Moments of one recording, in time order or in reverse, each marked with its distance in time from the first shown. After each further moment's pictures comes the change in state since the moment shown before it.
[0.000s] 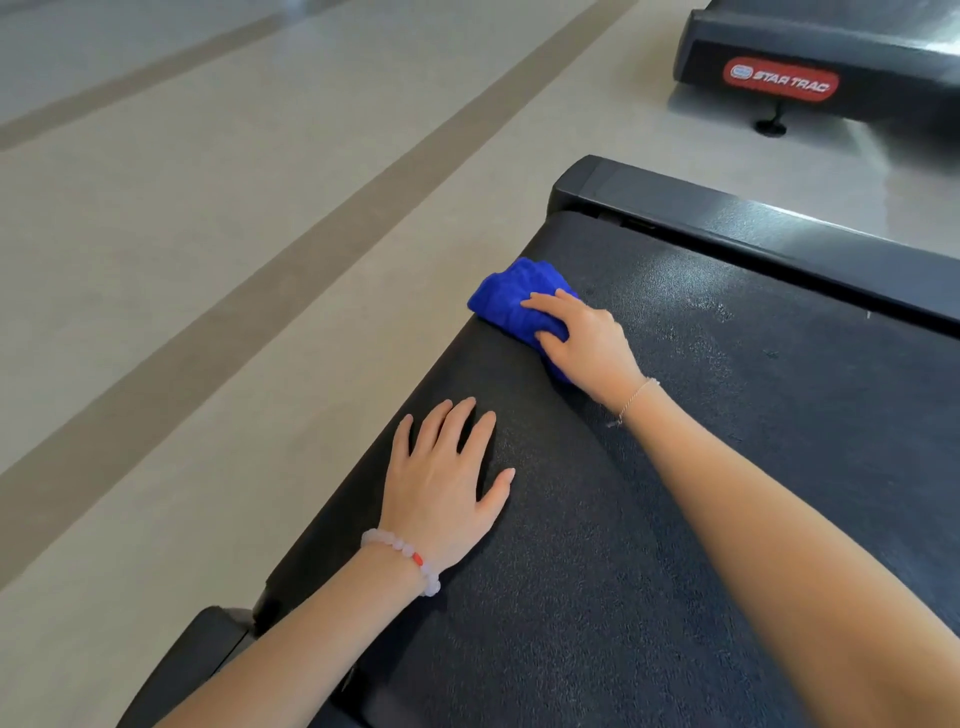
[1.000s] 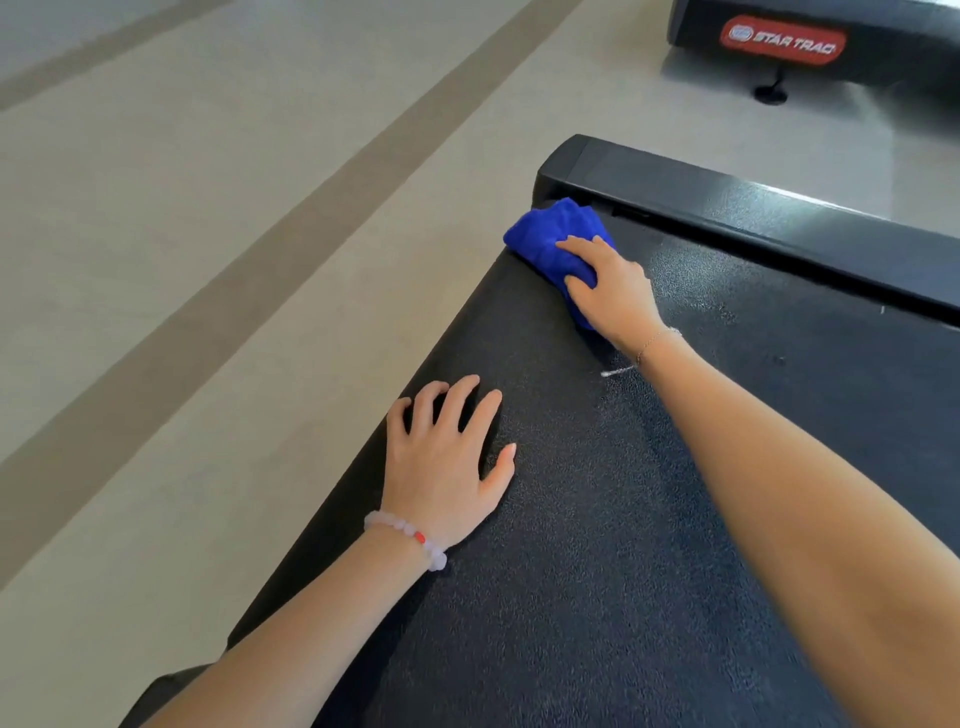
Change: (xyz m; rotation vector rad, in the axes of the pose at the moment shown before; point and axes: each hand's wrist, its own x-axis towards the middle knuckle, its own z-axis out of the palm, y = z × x) left_hand 0.052 0.004 0.014 -0.001 0.083 0.033; right_hand 0.060 0.040 -0.028 0.027 0.082 0.133
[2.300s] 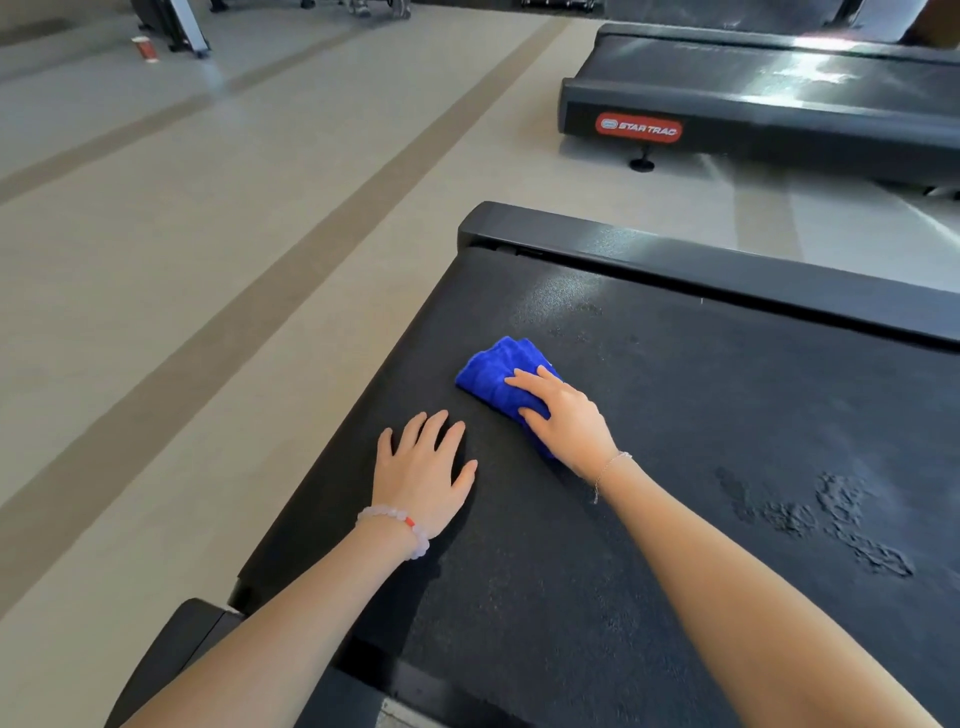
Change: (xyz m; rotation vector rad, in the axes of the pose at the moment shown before) left_hand -0.052 0.044 -0.037 0.039 -0.292 0.007; right_hand -0.182 0.010 -0.023 -0.039 -0.097 -0.001
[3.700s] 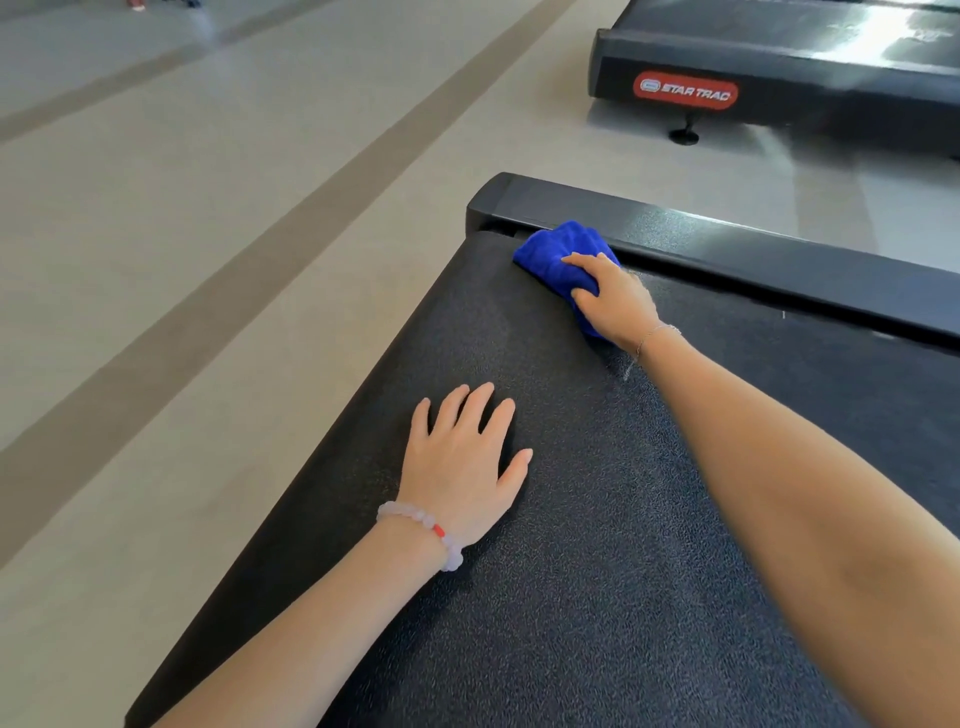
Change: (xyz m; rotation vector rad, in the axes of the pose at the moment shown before) left_hand 0.091 0.018 0.006 -0.058 0.107 0.125; right_hand 0.188 0.060 -0.038 -0.060 0.115 0.093
